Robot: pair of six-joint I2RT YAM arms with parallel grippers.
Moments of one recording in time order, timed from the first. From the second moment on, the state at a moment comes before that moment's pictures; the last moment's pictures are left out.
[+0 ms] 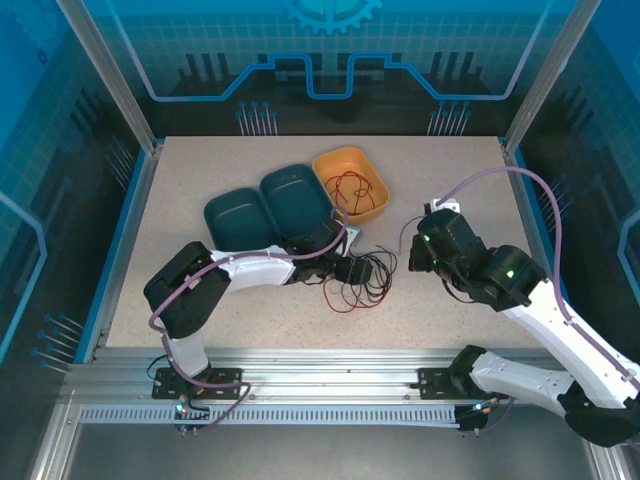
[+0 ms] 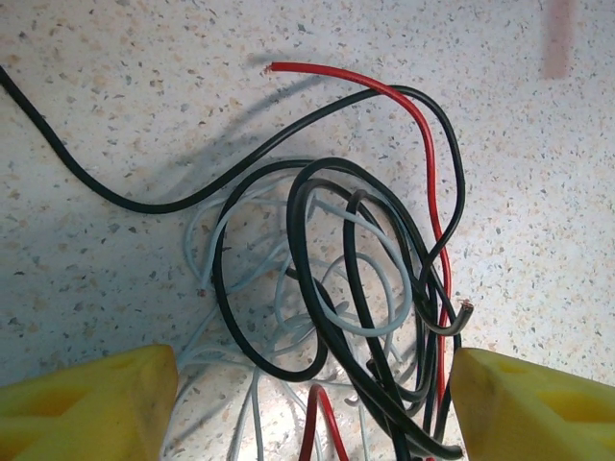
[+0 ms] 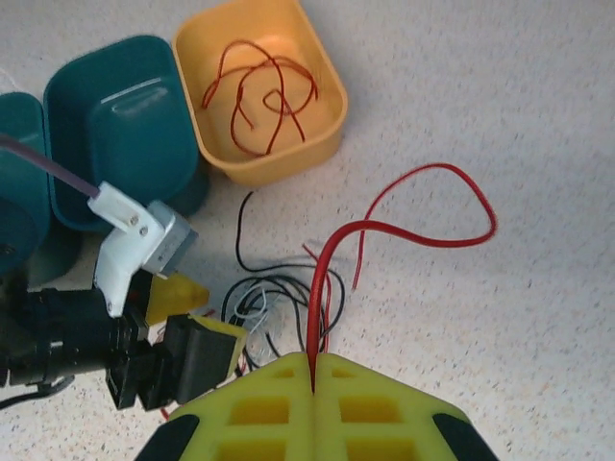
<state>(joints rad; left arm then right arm) -0.79 1.80 1.03 -0.05 0.20 -0.48 0.75 0.96 1.27 -1.10 0.45 0.56</state>
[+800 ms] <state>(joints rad) -0.79 1.46 0.88 -0.02 0.01 -0.48 0.59 1.31 1.56 -0.89 0.35 0.26</state>
